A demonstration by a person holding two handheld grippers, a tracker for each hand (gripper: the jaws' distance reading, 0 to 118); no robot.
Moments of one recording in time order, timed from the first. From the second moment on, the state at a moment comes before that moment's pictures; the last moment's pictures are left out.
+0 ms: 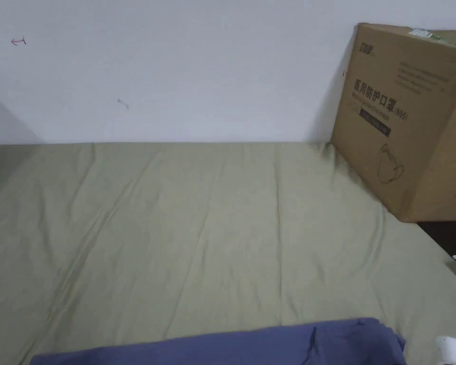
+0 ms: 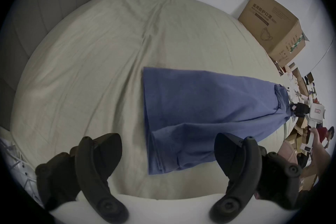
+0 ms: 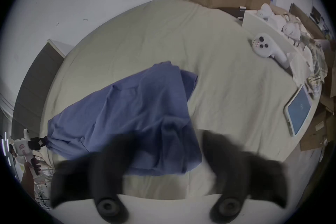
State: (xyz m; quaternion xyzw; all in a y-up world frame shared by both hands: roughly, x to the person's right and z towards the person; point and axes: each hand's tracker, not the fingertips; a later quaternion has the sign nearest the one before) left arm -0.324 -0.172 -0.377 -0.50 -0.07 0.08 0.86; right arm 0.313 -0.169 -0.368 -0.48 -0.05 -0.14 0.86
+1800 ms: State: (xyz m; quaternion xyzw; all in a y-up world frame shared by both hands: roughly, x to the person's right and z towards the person) left arm -0.386 -0.266 -0.464 -0.53 -0.12 0.39 0.75; right arm 0.136 -0.030 -0.329 -0.17 0.02 -0.05 0.98
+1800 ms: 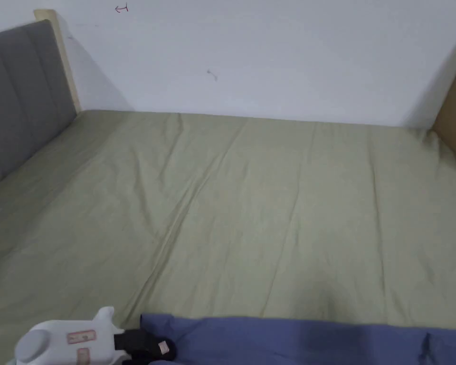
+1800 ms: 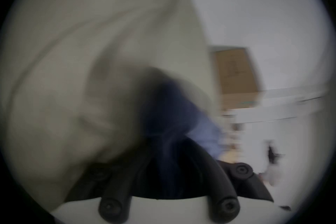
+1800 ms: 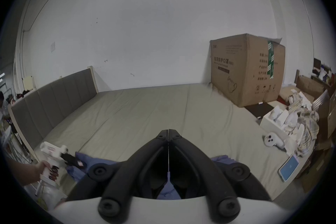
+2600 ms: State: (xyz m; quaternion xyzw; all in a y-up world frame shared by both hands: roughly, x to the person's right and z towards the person) left arm -0.105 -0.119 -0.468 -0.55 -0.24 0.19 0.78; right arm 0.208 -0.047 -0.286 -0.20 0.03 -0.09 0.98
